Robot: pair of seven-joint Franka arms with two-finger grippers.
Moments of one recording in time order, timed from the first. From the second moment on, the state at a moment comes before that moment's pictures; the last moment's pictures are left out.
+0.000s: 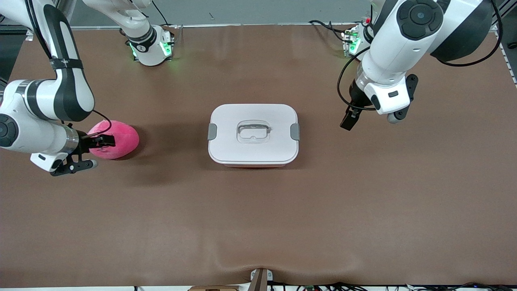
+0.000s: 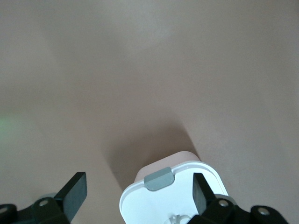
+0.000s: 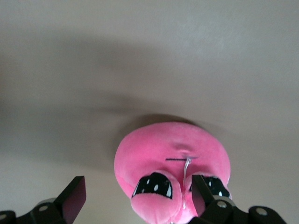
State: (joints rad) left arm -0.06 0.11 -0.46 -1.66 0.02 1.74 -1.63; right arm -0.01 0.27 -0.03 -1.84 -0.02 1.85 -0.27
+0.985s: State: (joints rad) left arm -0.28 0.26 -0.46 -1.66 0.12 1.92 -2.24; right arm -0.01 0.24 -0.03 -1.91 -0.08 1.78 -0.28
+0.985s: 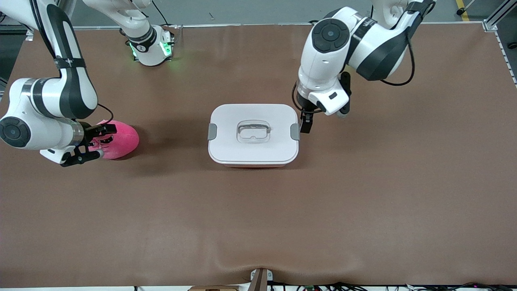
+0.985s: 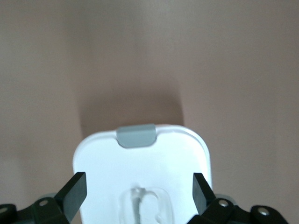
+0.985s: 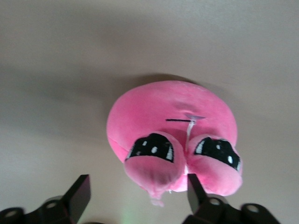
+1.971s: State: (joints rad) left arm -0.48 0.49 -0.46 -1.58 0.41 2.02 -2.71; right arm -0.03 0.24 -0.03 -1.93 -0.10 1.82 -0.28
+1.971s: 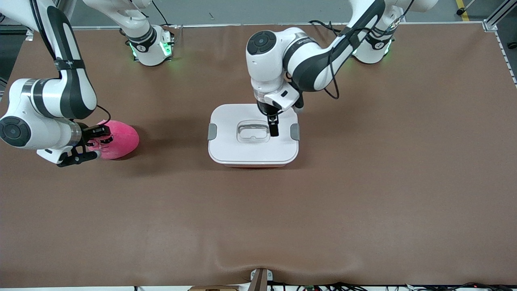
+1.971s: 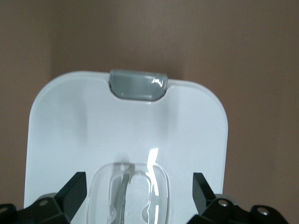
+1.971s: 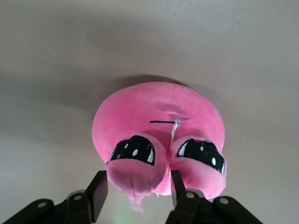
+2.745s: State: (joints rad) left arm -0.54 0.53 -0.46 -1.54 0.41 2.08 -2.71; right arm 0.00 0.24 -0.02 -1.84 -0.10 1.68 -0.28
